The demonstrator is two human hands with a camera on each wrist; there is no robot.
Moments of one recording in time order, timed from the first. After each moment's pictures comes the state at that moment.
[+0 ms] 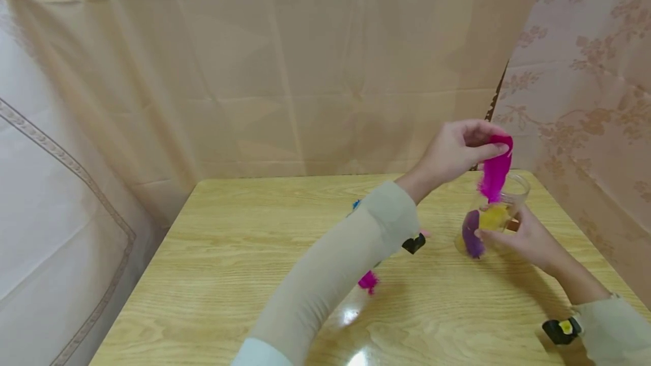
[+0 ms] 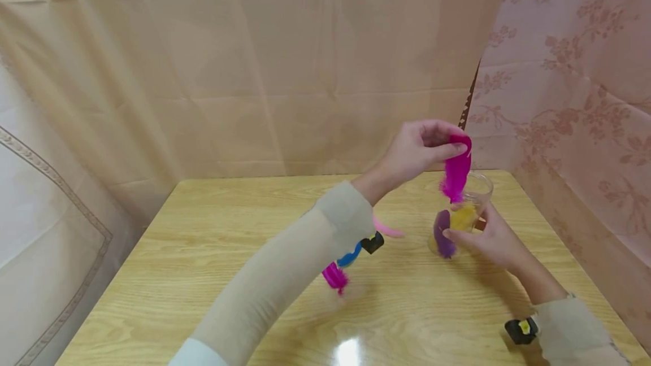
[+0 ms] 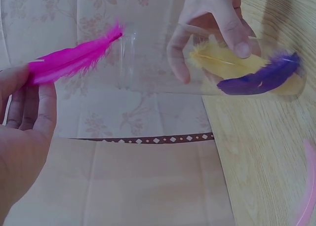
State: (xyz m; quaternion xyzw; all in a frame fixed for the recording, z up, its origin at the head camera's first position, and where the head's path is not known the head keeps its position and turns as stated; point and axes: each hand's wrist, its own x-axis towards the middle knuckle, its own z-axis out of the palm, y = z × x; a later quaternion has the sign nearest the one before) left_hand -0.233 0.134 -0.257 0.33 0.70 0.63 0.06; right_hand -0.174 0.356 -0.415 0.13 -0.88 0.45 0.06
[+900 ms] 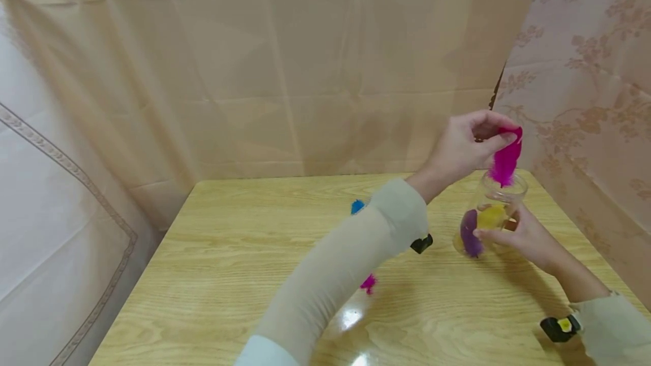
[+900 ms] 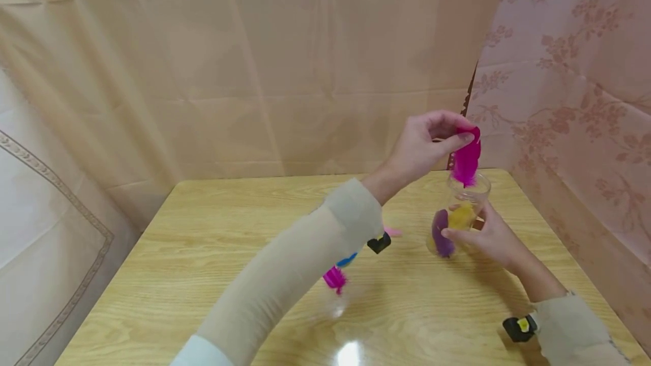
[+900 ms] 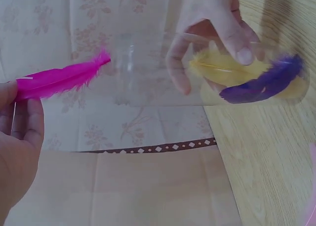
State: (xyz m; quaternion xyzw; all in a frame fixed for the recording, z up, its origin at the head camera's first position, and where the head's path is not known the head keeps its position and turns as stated) left_hand -0.231 0.146 -0.251 0.35 0.70 0.62 -0.01; right_hand -0.176 0.353 -0.414 0.12 -0.87 0.47 0.04
